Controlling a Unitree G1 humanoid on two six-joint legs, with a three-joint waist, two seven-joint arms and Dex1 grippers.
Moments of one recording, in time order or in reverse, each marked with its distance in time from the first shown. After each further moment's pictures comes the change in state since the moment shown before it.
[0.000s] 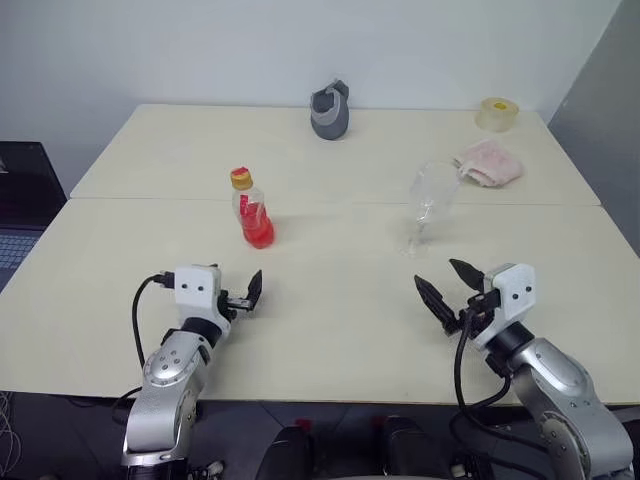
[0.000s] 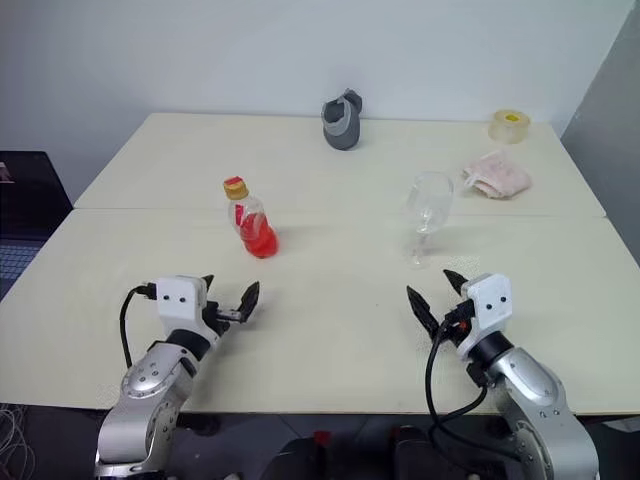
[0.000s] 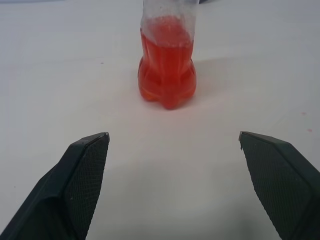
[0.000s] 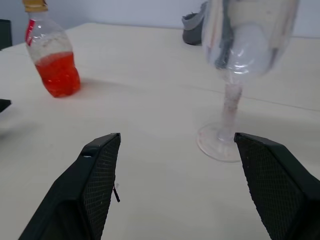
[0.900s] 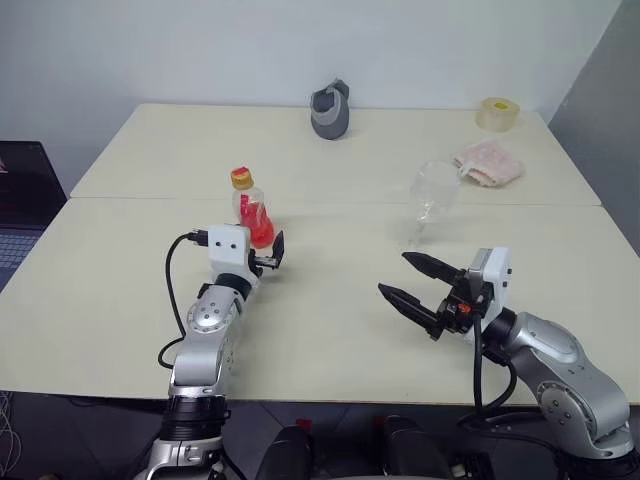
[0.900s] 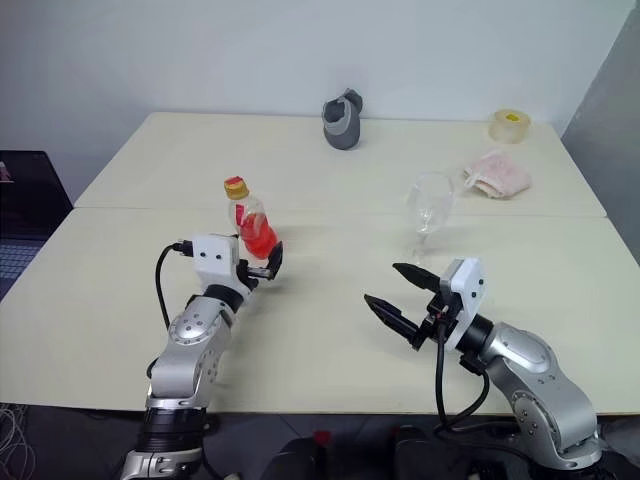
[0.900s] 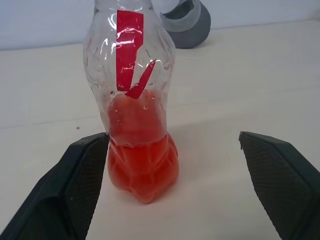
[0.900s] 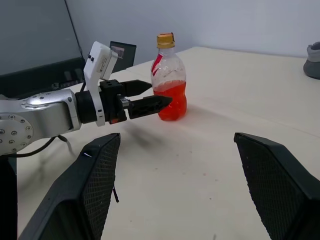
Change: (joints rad) left arm -0.279 -0.069 -0.074 0.260 0.095 -0.120 0.075; right arm -0.157 -0.102 0.047 0.069 0.186 0.000 0.256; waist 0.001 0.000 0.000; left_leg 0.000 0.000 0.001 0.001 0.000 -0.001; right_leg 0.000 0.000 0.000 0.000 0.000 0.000
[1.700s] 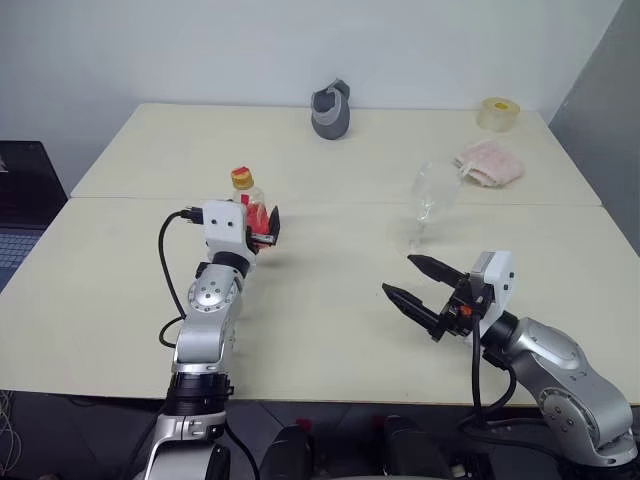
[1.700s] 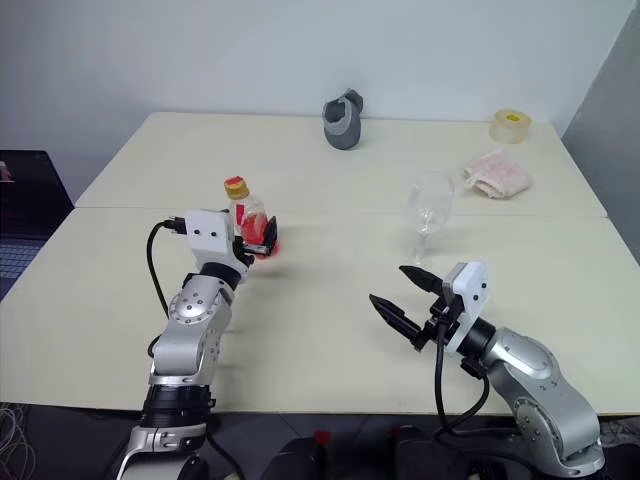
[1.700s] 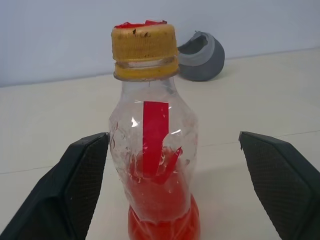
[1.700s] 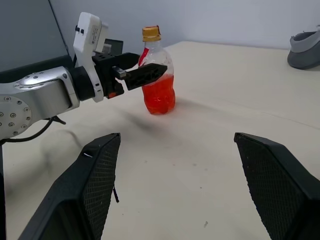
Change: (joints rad) left arm -0.126 0.013 0.022 0.081 0.026 -0.044 0.051; right arm 0.038 -0.006 -0.001 -0.017 0.000 0.000 -0.064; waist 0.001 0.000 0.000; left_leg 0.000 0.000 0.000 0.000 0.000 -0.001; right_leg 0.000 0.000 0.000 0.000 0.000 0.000
